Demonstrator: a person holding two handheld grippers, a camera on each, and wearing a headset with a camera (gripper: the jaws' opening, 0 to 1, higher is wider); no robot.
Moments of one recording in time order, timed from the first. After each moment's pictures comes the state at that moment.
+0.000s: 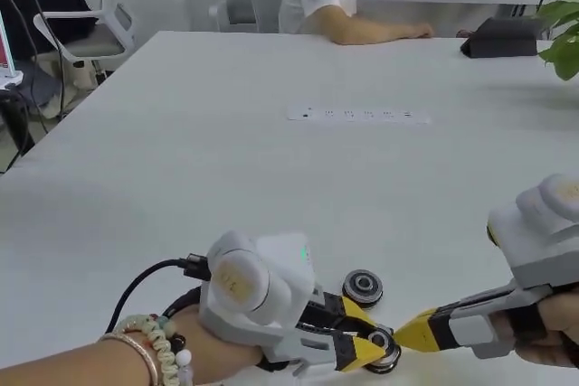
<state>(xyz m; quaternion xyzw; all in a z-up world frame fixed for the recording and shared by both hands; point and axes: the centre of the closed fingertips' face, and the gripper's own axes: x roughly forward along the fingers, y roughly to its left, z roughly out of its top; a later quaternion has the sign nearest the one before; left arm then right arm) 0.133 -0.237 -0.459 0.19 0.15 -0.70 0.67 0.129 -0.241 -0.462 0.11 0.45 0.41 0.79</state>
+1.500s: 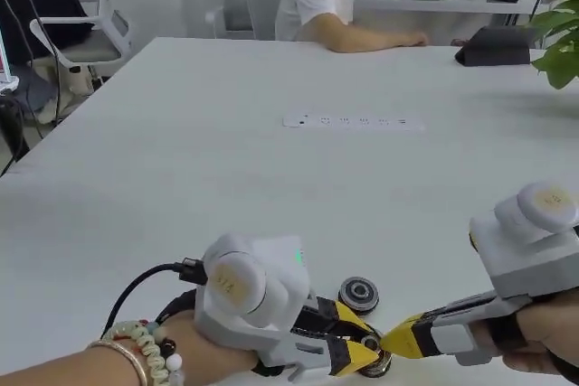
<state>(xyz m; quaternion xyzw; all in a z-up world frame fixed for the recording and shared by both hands) 0.136 -0.235 -0.458 0.18 0.16 -0.69 0.68 0.134 -0.234 -0.463 0.08 0.44 0.40 0.80</state>
